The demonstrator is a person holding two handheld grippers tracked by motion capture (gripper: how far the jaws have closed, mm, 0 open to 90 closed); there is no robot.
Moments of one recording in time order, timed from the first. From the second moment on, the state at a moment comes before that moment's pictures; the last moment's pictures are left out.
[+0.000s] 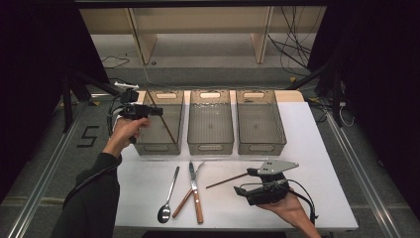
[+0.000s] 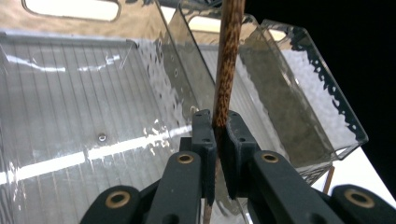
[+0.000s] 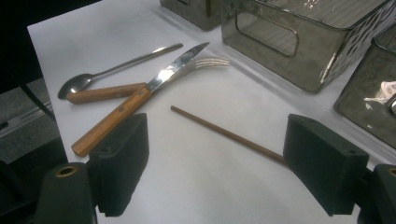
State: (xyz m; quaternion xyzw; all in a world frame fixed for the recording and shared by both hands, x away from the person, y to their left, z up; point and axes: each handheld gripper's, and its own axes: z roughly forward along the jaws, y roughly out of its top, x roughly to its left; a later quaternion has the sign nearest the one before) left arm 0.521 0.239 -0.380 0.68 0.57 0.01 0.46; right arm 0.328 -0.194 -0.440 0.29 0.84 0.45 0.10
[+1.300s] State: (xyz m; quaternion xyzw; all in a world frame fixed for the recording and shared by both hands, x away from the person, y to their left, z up) left arm 0.528 0.207 -0.386 0.72 0.58 0.07 0.37; right arm 0.328 -0.194 -0.440 0.29 0.84 0.45 0.10
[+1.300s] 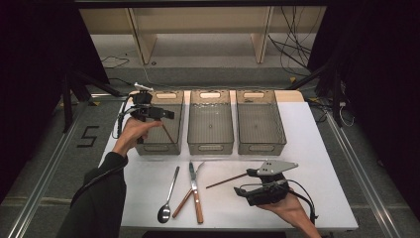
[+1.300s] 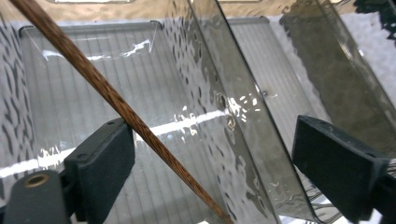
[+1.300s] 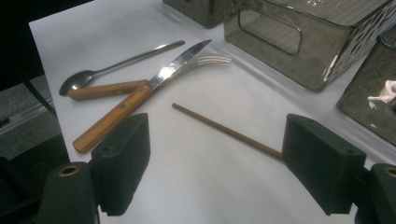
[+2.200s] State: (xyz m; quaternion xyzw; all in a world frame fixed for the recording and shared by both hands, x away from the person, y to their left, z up) left arm 0.513 0.219 -0.388 0.72 0.59 0.08 0.35; right arm 0.328 -0.194 -0.440 0.29 0.84 0.45 0.10
